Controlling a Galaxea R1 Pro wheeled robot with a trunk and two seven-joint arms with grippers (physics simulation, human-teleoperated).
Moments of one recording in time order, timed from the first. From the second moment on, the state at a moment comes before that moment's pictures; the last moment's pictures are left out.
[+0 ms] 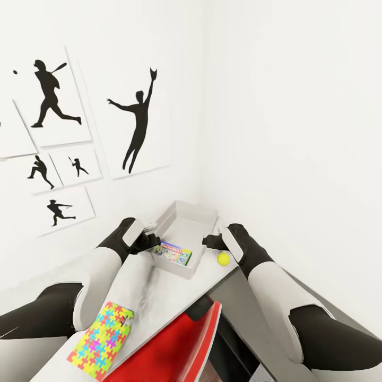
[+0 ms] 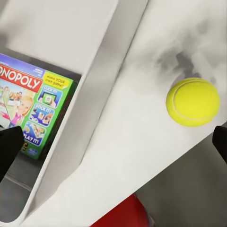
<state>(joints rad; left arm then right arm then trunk) -1.15 -0.10 0.07 -0.37 0.50 0.78 0.46 -1.03 0.17 0.11 -0.57 -0.38 0.77 -0.24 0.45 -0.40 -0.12</state>
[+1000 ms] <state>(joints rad) -1.15 -0.10 0.07 -0.37 0.50 0.78 0.45 -1.03 0.17 0.15 -0.57 -0.39 0.74 -0.23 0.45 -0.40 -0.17</state>
